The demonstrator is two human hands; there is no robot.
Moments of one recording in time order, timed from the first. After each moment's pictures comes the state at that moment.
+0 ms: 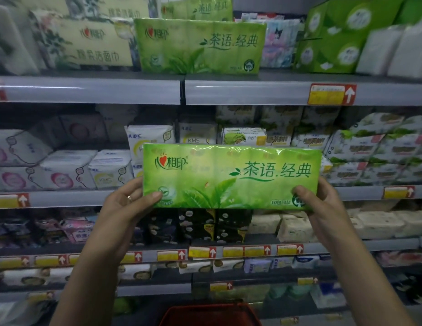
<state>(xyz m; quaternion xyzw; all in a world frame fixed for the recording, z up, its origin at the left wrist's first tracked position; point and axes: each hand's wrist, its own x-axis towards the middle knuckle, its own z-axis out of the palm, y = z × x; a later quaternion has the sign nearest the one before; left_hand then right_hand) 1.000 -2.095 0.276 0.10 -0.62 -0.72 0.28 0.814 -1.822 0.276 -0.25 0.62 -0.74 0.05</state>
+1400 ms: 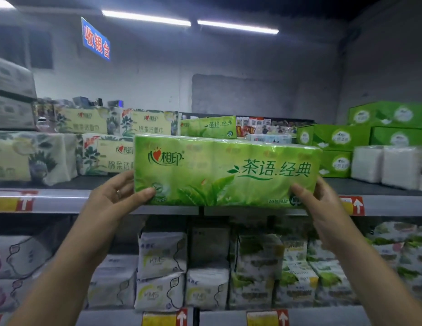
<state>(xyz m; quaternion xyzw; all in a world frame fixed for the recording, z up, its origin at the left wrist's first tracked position) 0.956 -2.177 0.425 -0.03 -0.69 -0.60 0.40 0.759 -1.904 0.429 -0.40 0.62 -0.67 -0.09</state>
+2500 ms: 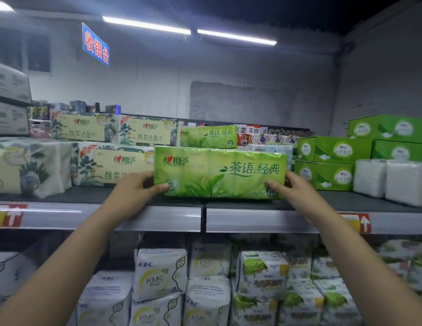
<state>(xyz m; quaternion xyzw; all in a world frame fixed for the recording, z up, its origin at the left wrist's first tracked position) 0.880 -2.237 0.458 0.09 -0.87 -0.31 0.37 0.691 -1.950 0.467 -0.40 0.74 -0.54 -0.09</state>
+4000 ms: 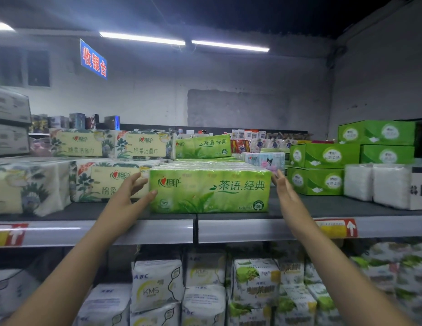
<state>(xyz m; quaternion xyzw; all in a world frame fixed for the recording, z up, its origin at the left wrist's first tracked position) 0.893 -2.223 0.458 0.10 -0.80 -0.43 0.41 0.721 -1.944 0.463 -0.33 0.73 -0.60 -0.09</state>
